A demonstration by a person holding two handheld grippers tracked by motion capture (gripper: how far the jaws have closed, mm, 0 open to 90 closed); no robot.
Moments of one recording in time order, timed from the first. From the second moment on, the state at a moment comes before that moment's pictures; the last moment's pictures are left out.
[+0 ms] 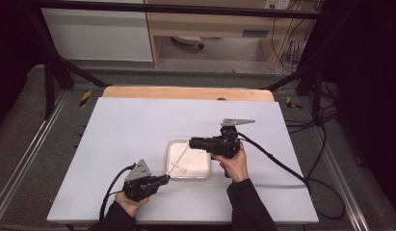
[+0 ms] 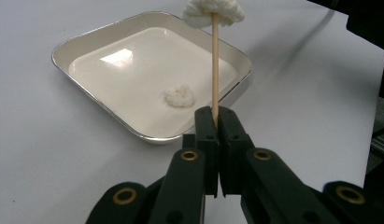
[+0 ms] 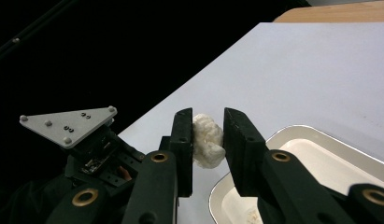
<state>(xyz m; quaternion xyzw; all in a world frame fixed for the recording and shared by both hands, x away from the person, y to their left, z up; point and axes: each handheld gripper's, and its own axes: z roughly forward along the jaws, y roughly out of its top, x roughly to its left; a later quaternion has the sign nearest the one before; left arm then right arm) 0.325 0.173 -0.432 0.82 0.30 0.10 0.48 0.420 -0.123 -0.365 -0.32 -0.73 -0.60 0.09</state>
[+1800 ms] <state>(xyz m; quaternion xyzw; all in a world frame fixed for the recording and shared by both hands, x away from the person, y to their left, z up) 0.326 0.169 -0.432 0.82 0.30 0.11 0.48 0.407 -0.088 -0.409 -0.30 -0.75 -0.57 0.12</state>
